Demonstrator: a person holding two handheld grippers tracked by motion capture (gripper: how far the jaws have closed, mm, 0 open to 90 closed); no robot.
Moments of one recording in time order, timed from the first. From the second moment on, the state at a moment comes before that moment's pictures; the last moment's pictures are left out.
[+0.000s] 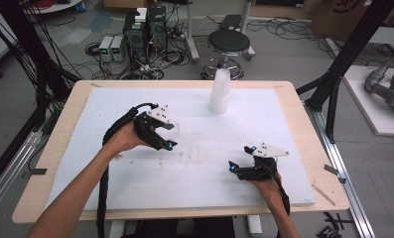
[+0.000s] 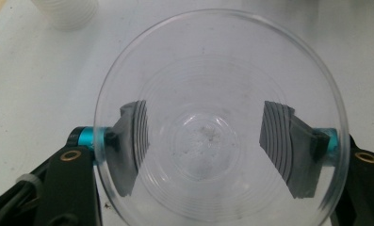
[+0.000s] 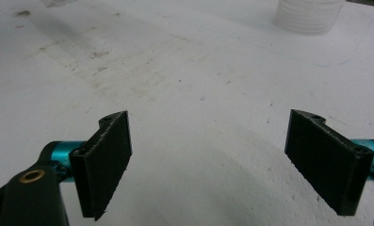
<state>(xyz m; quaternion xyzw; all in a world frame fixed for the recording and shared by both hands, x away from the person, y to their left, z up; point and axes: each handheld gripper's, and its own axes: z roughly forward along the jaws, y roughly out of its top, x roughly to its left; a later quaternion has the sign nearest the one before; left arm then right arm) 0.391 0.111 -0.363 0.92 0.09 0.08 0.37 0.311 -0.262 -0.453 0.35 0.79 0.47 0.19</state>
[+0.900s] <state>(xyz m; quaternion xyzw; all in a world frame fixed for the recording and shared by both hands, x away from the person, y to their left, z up) 0.408 0.086 -0.403 0.94 0.11 0.08 0.30 0.312 -0.262 -0.454 0.34 0.79 0.47 0.18</state>
